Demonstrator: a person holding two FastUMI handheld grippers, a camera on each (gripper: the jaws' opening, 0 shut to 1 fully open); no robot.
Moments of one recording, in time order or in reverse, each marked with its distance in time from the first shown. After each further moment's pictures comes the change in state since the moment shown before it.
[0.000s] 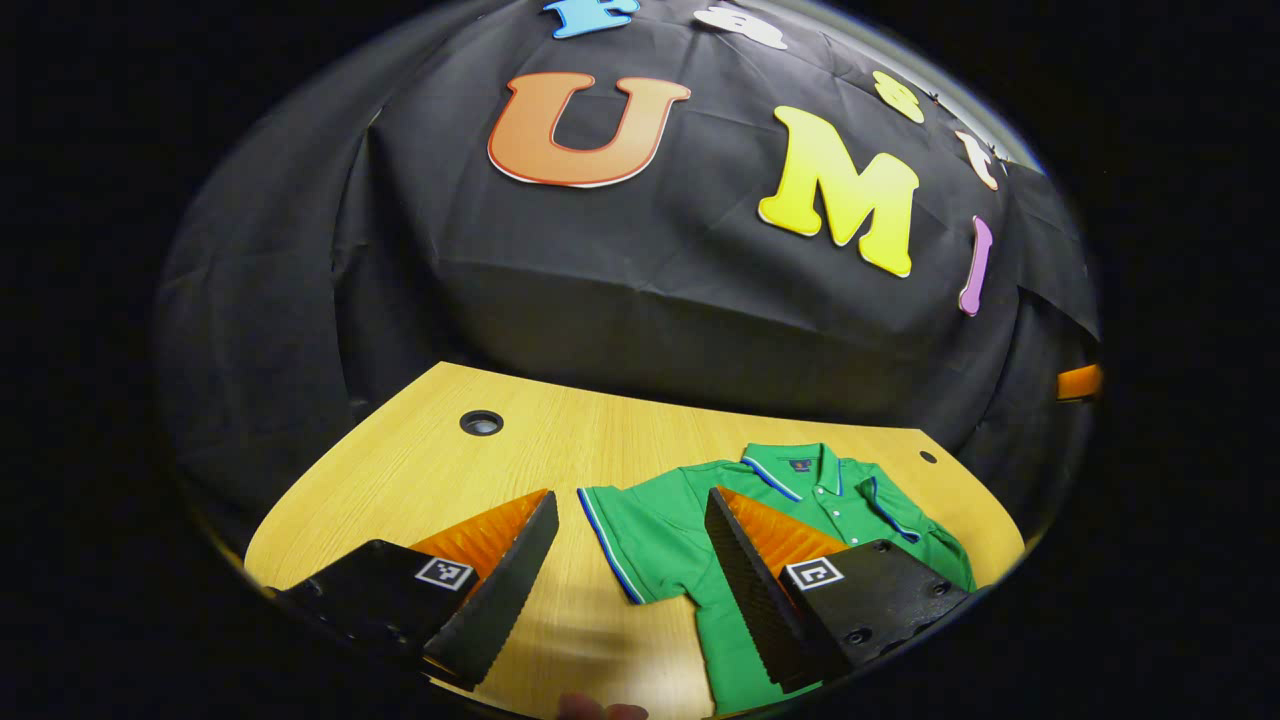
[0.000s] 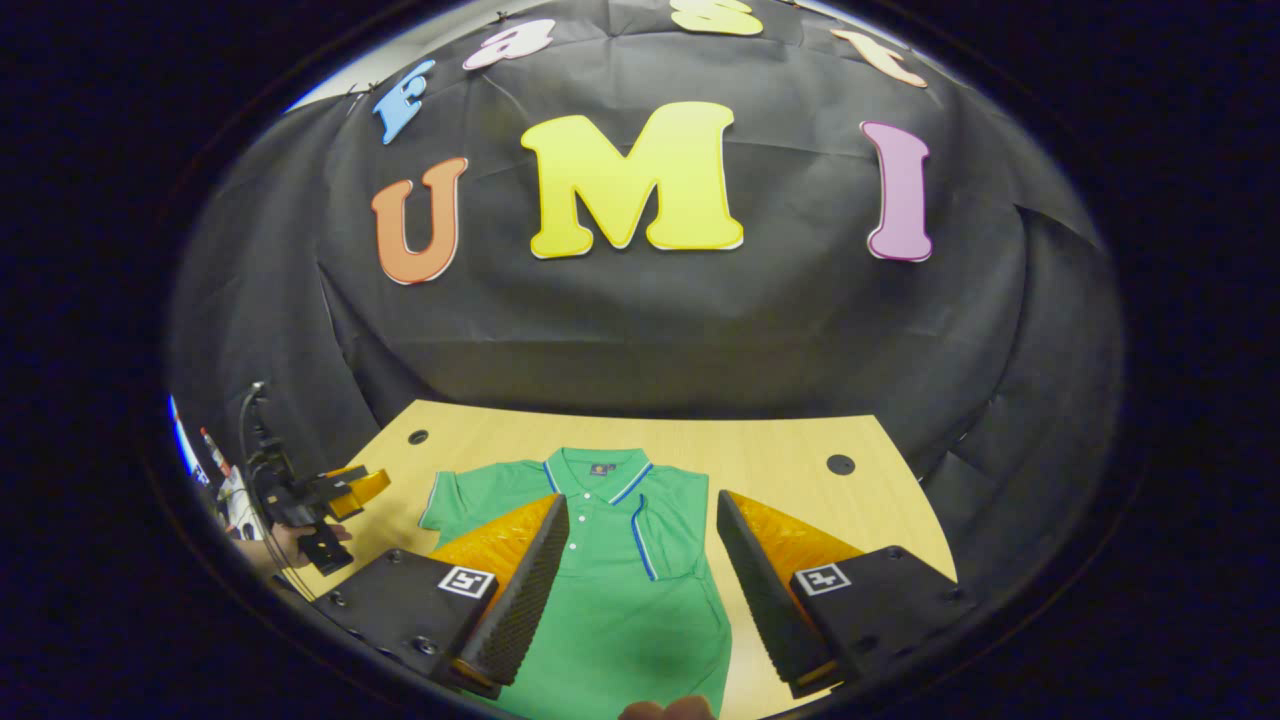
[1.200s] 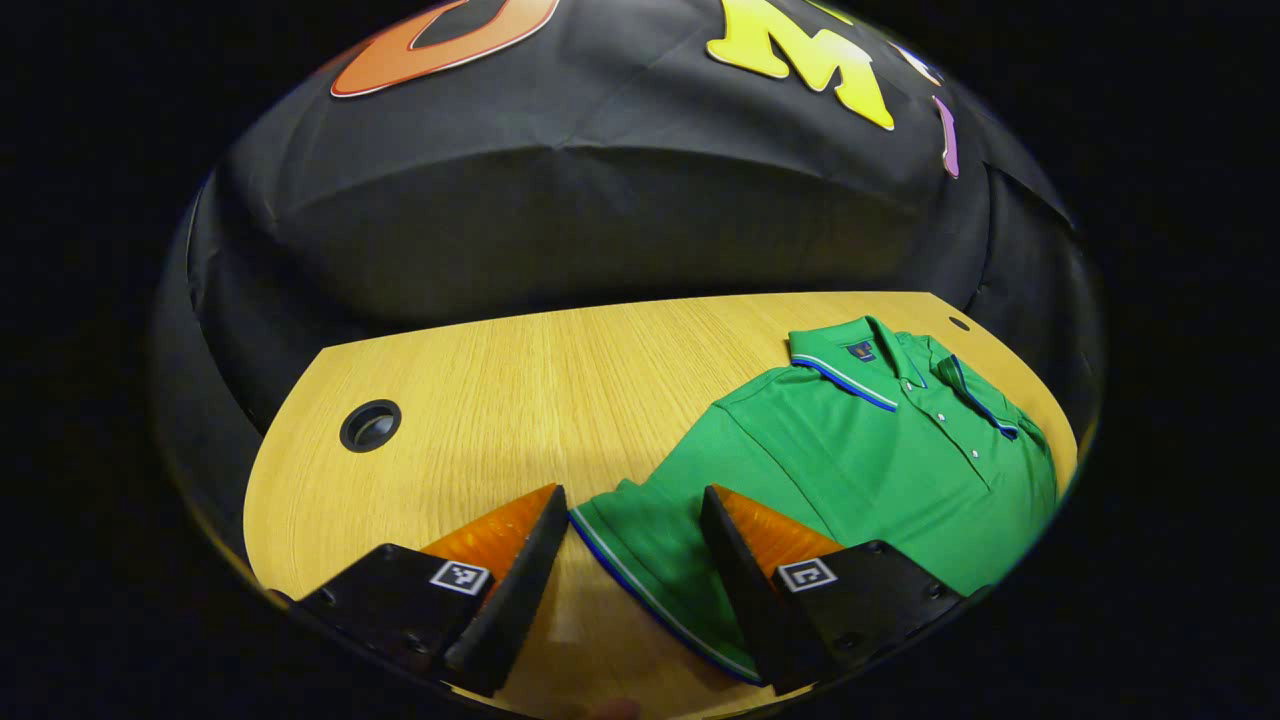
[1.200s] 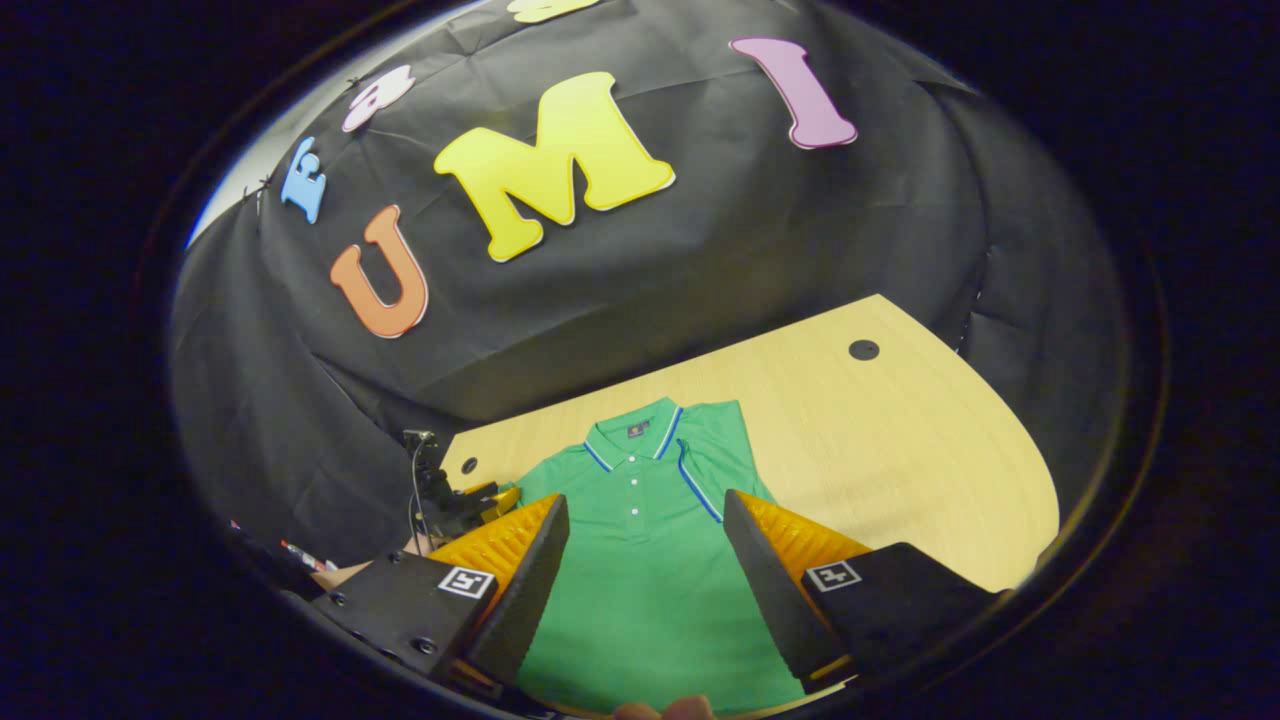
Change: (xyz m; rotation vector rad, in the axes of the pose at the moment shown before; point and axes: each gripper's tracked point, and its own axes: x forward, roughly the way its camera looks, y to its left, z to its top) left arm 0.121 0.016 -0.067 0.263 0.290 -0.111; right arm -0.012 0.001 -0.052 0.385 0.111 0.079
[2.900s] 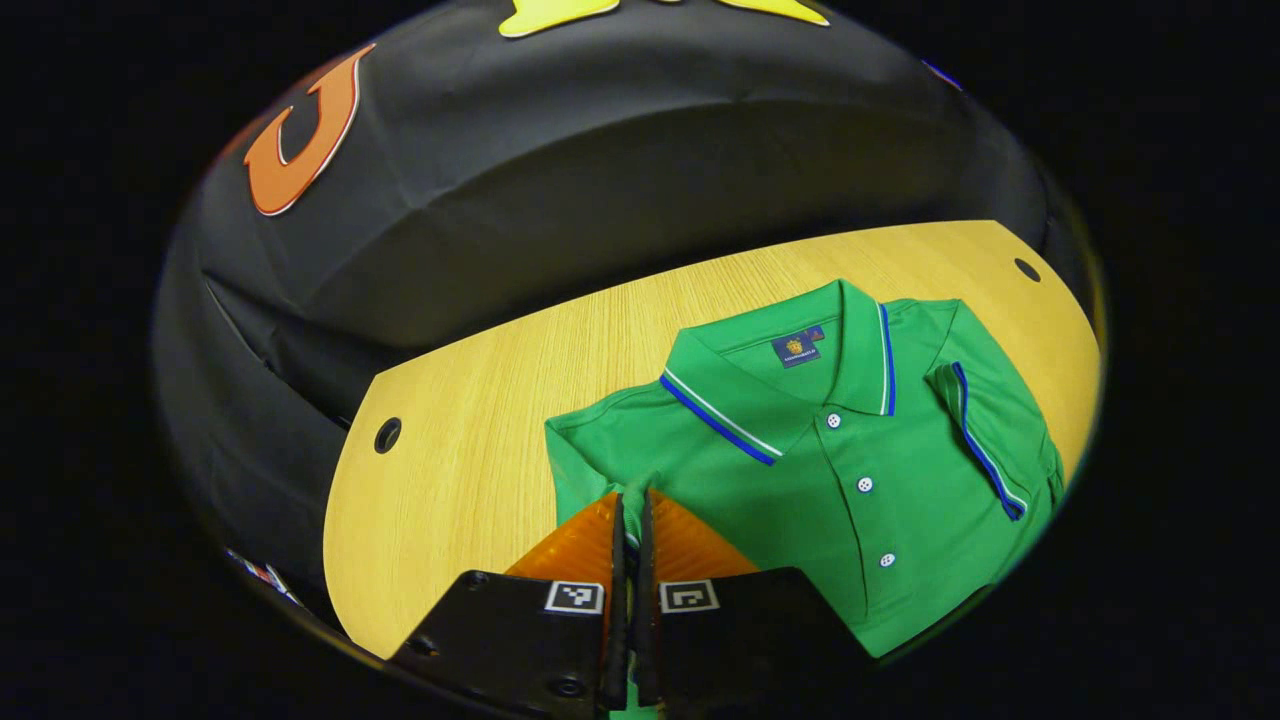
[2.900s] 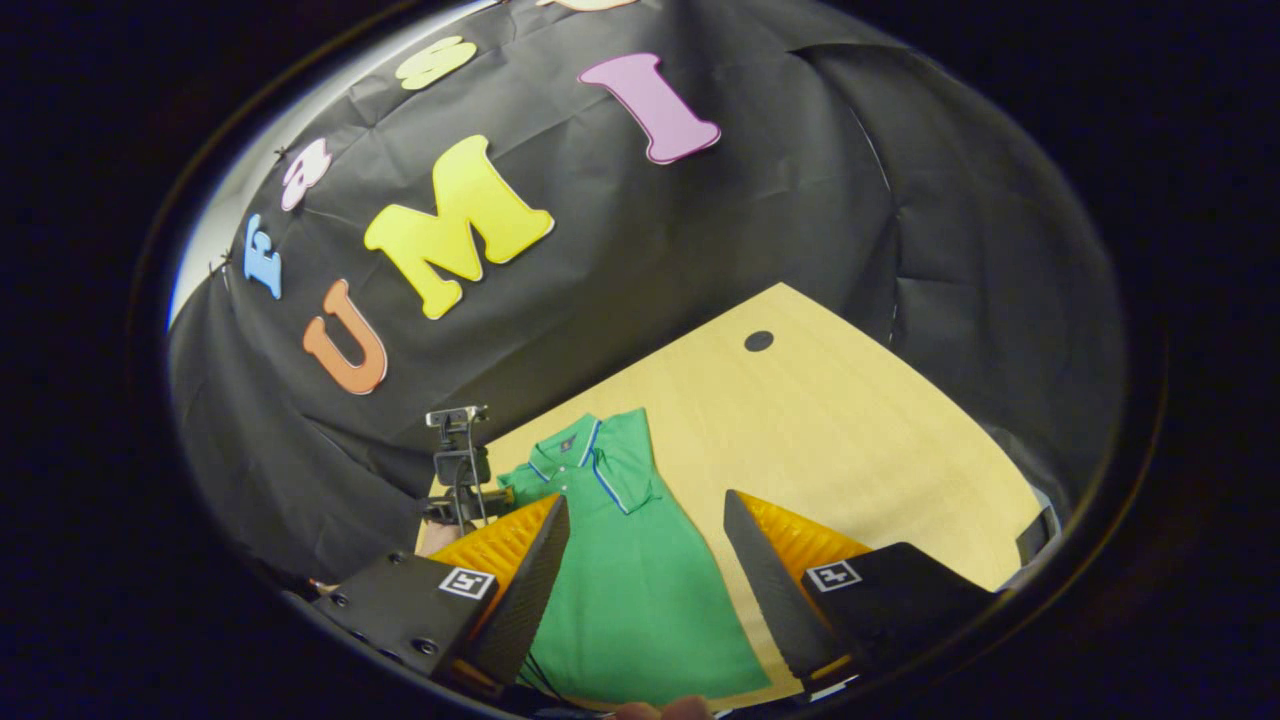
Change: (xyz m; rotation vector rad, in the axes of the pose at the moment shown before) left arm 0.018 -0.159 0.027 0.123 0.266 0.382; right arm -0.074 -0.133 0.008 0.148 -0.045 -0.040
